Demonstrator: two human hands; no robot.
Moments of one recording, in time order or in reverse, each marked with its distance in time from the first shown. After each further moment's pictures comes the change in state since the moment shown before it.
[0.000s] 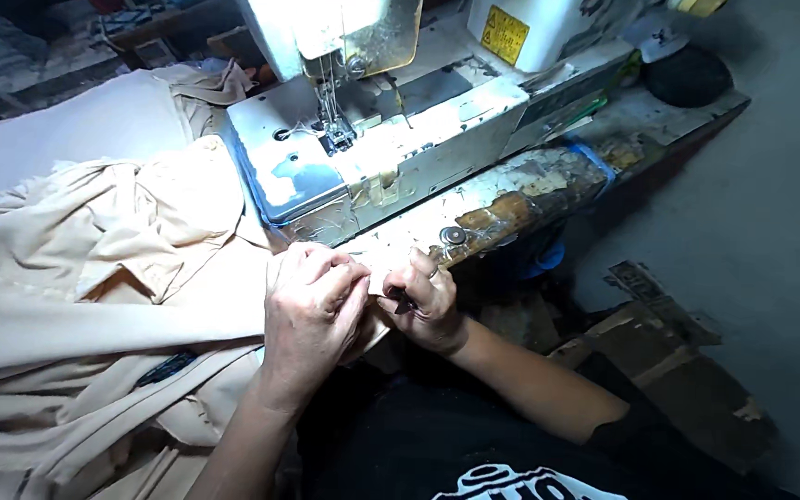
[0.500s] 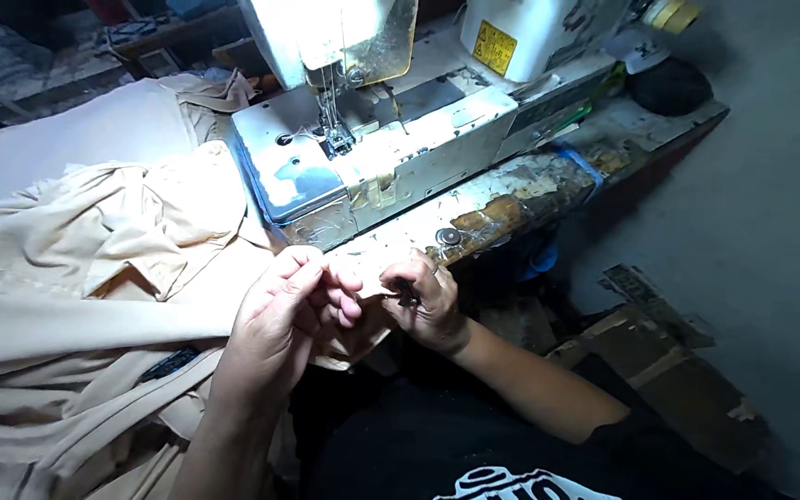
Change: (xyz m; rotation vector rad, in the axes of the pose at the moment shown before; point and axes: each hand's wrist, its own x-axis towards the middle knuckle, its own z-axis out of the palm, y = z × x) left_hand 0.003 0.021 -0.033 -1.343 -0.061 -0.583; right_hand 0.001 -0.002 -0.006 0.031 0.000 0.014
